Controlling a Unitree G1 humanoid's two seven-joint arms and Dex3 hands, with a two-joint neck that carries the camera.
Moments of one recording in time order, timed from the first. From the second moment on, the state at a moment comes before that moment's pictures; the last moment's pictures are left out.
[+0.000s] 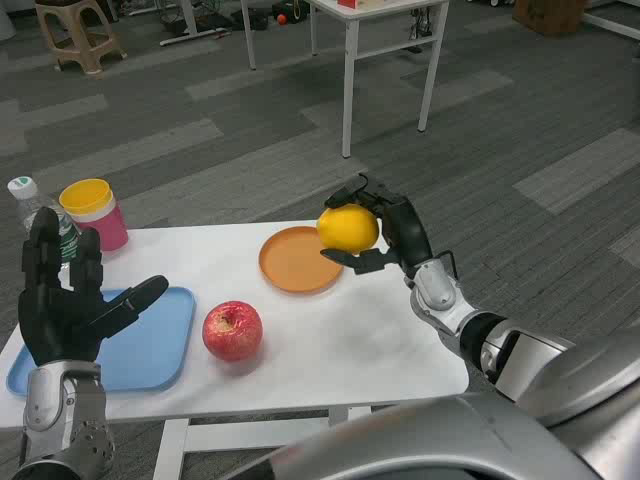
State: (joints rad) left arm -0.55 0.13 -0.60 0.97 -1.03 -0.89 -0.20; right arm -0.25 -0.53 0.40 0.87 0.44 -1.06 -0.30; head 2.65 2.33
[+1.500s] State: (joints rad) left arm -0.52 0.13 -0.59 0.94 -1.03 -0.90 -0.20; right arm -0.25 -0.53 0.42 0.88 0.44 -1.08 -0.33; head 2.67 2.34
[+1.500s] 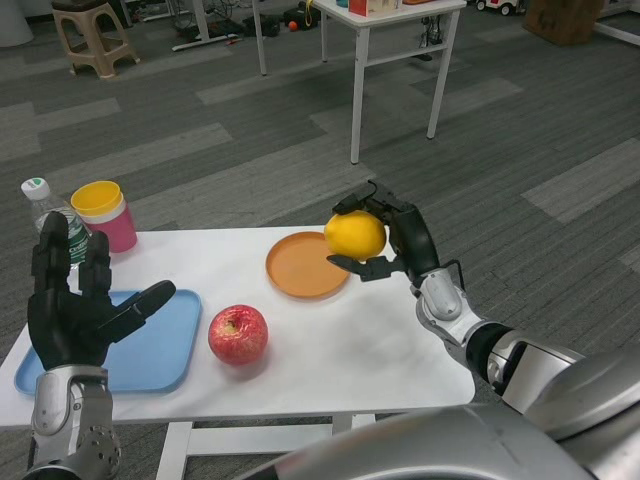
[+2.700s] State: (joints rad) left arm -0.53 0.13 -0.60 0.95 -1.03 -0.90 -0.20; right arm -0.61 -0.47 0.75 1.26 0.38 -0.97 -0.60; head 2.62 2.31
